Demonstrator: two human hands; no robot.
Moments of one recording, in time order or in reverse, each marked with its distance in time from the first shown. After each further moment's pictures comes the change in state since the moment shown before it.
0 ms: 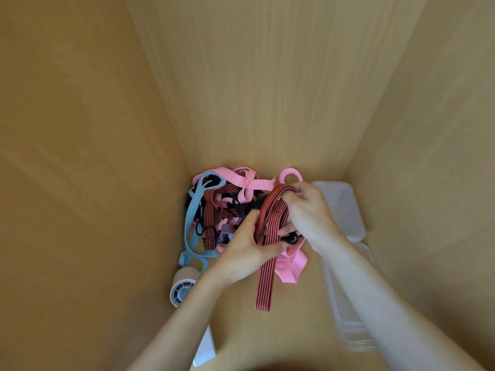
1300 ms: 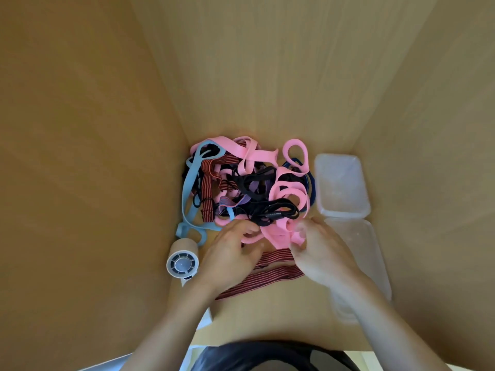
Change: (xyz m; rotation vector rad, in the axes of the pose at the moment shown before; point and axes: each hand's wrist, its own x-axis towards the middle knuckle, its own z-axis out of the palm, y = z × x) left_hand -0.040 -0.057 -0.003 0.602 0.246 -0.024; right_hand -0.052 0.085 -0.027 -0.900 -0.158 -0.116
